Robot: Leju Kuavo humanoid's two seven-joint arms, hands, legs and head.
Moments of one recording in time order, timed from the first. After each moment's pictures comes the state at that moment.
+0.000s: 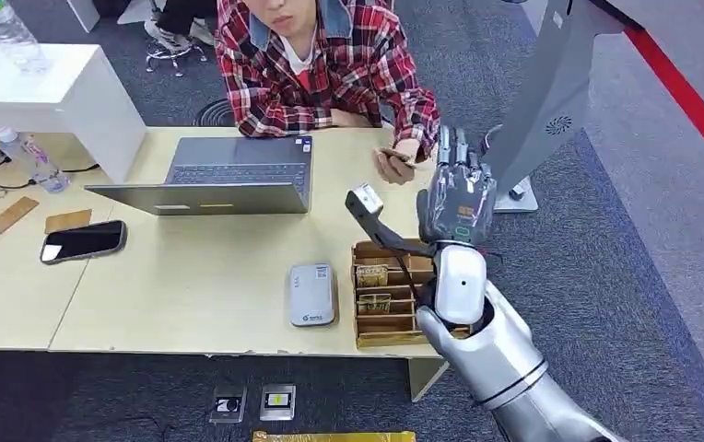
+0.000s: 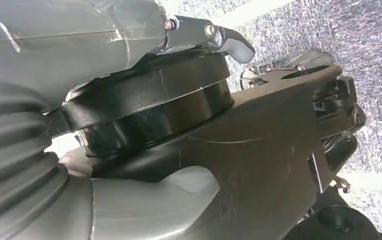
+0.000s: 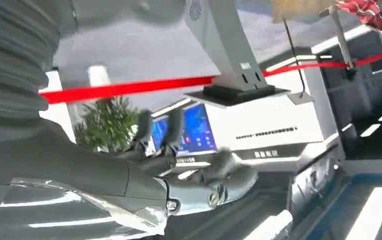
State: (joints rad) left arm -0.14 -0.08 -1.23 -0.28 0.90 0.11 0.12; right arm -0.59 0.04 0.74 -1.33 1.41 -0.43 0.46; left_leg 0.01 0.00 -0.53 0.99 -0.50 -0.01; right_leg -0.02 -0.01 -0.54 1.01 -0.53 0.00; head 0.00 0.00
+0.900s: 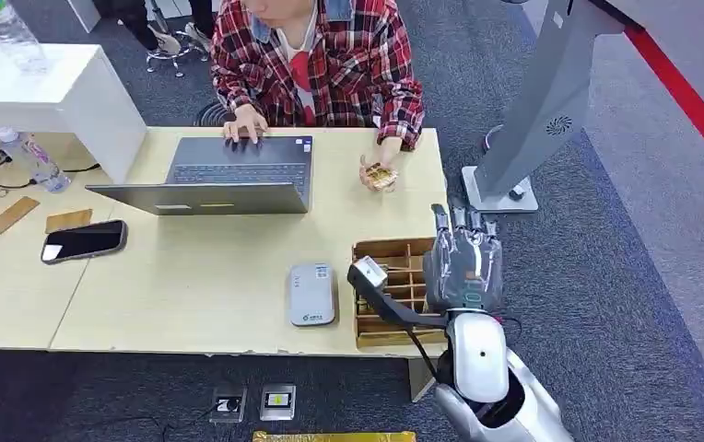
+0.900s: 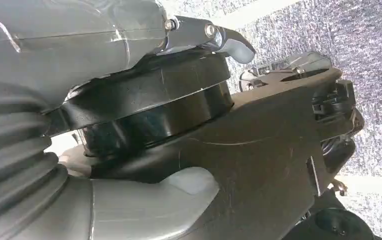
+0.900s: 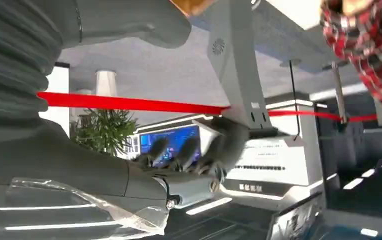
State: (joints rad) left arm -0.13 -0.08 -1.22 -0.27 0.90 0.14 0.12; right arm -0.30 -0.07 0.75 -1.76 1.43 -0.09 0.43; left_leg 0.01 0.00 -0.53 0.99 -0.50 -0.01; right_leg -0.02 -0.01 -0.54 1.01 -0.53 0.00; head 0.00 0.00
